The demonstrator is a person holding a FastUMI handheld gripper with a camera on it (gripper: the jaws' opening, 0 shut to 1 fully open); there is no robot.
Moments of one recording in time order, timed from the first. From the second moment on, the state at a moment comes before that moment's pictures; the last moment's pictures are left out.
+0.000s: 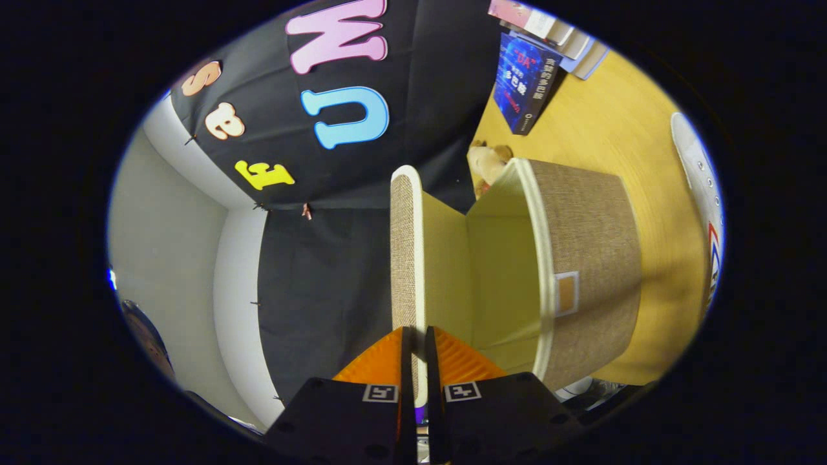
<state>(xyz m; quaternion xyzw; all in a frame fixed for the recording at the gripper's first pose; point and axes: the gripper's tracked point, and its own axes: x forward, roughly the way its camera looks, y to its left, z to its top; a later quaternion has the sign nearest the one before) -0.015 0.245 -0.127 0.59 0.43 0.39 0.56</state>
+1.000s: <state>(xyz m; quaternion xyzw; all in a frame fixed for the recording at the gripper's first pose) 0.006 0.515 -0.062 0.46 0.46 0.42 0.63</state>
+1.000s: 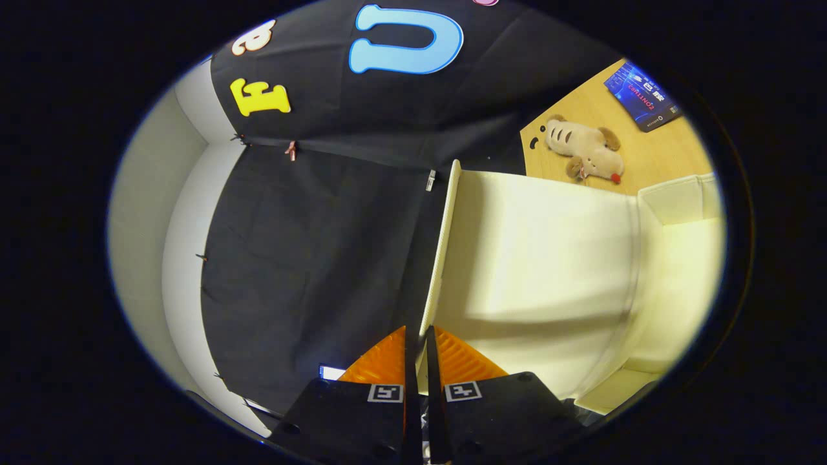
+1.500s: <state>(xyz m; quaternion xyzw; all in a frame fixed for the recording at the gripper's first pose) 0.018 0.468 -0.093 0.37 0.42 0.38 0.74</state>
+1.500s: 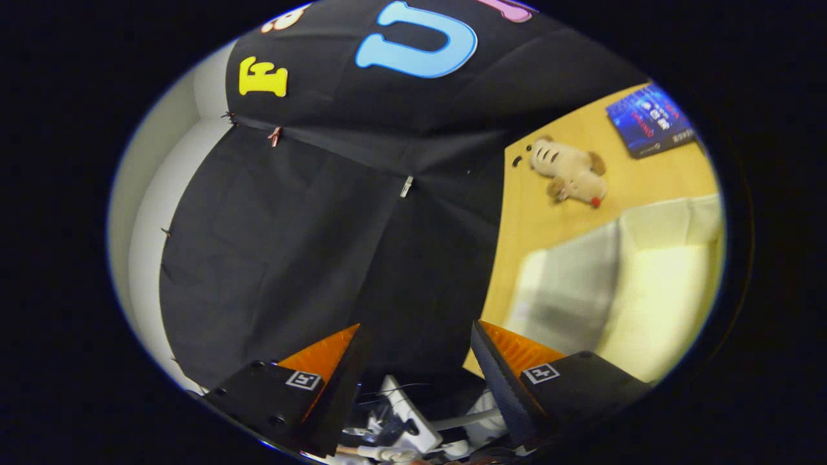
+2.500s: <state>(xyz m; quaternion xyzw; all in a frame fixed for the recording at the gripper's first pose) -0.028 0.031 -0.317 -0.02 0.45 0.16 0.88</state>
